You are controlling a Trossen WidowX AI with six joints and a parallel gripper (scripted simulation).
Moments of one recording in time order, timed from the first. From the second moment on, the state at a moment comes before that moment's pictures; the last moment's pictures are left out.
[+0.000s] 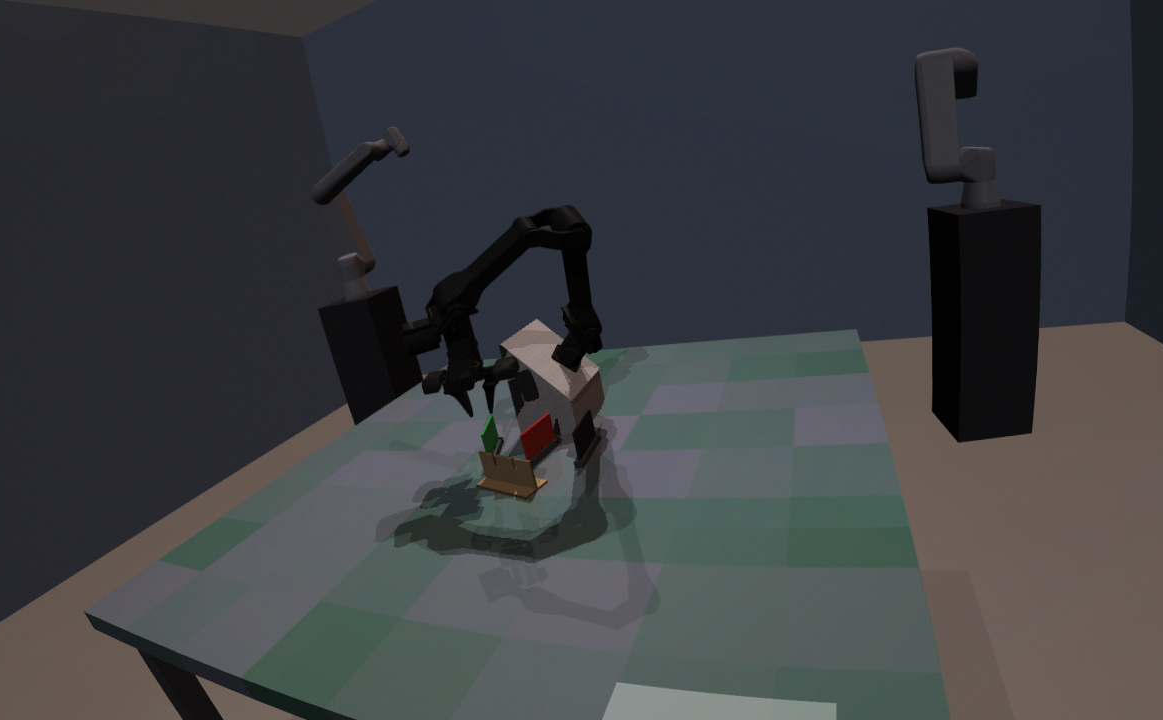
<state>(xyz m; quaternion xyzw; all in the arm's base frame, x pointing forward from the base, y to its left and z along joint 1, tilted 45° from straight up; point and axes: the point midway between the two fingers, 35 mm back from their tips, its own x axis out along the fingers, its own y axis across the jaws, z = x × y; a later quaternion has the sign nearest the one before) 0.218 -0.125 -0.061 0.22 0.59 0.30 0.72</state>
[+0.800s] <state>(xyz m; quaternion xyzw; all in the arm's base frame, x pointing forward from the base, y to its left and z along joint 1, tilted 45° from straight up) 0.230 -0.099 -0.089 0.21 0.58 0.29 0.73</state>
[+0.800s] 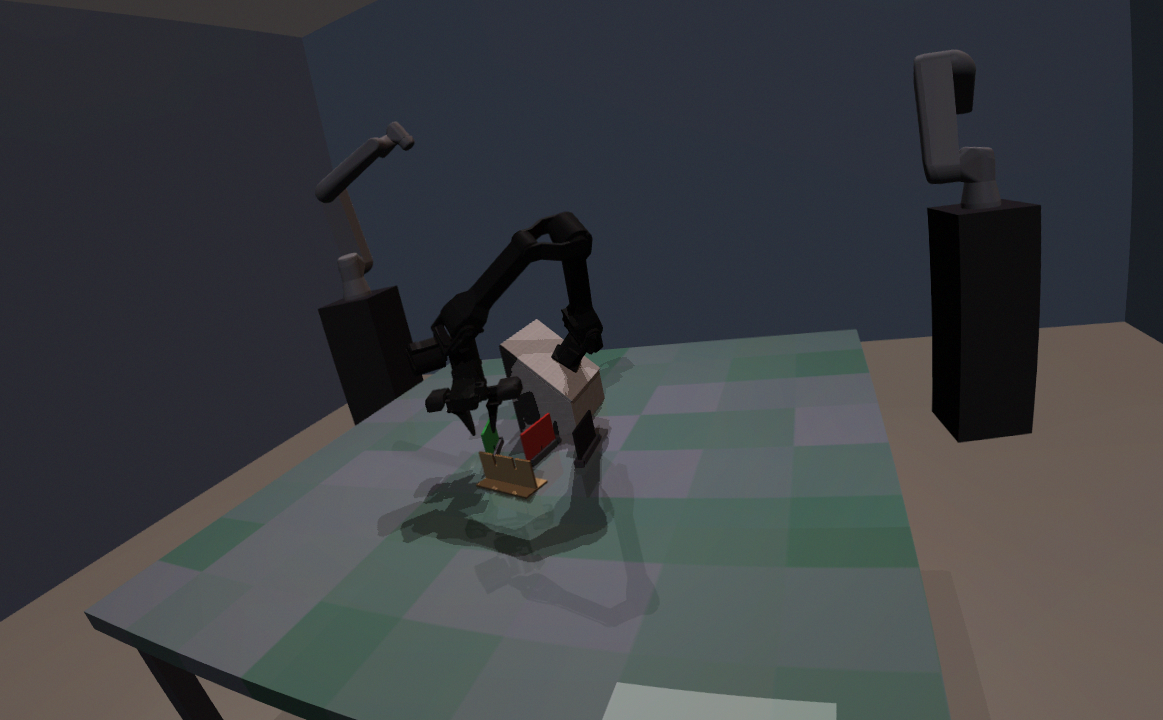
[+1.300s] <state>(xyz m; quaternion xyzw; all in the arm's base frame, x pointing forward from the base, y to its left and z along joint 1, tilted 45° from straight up) 0.234 -0.083 -0.105 0.21 0.58 0.29 0.73</state>
